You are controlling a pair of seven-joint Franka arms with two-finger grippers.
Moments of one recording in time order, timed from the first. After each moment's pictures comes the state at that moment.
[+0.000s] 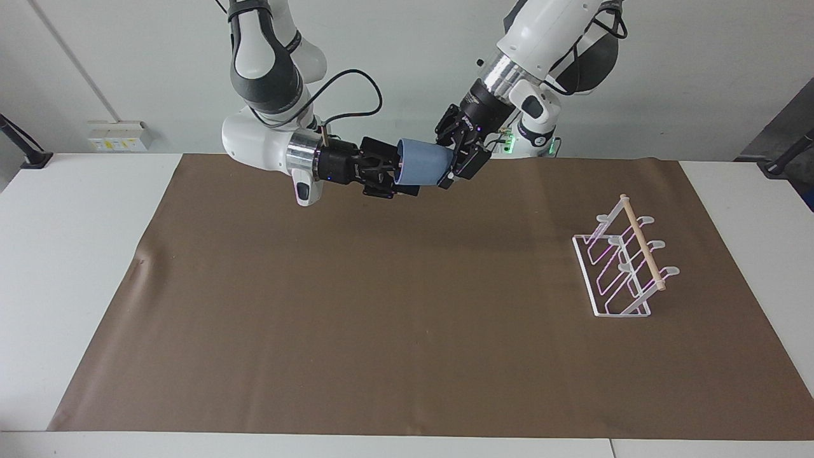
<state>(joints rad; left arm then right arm) -0.41 0.05 -0.16 -1.60 -0.40 2.11 -2.12 0.15 0.03 0.13 -1.98 1.72 2.09 -0.33</state>
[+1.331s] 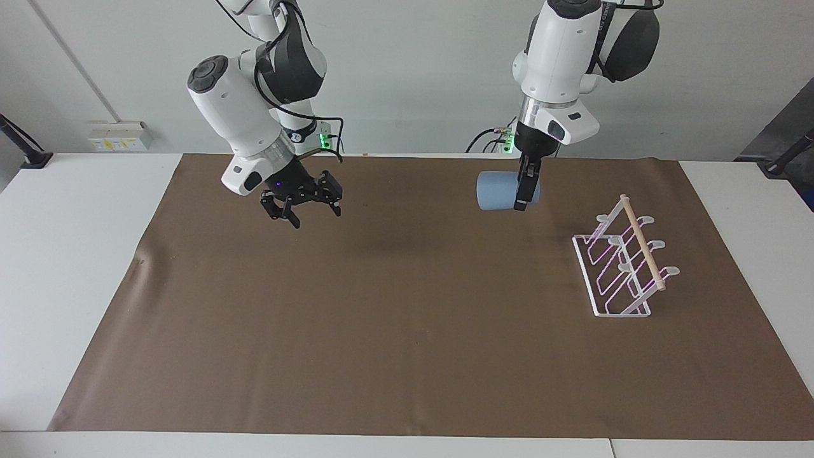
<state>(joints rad) -0.34 0.00 -0.14 -1.70 0.16 1.84 -1.67 0.06 0.01 0.12 -1.90 0.21 2.03 -0.02</state>
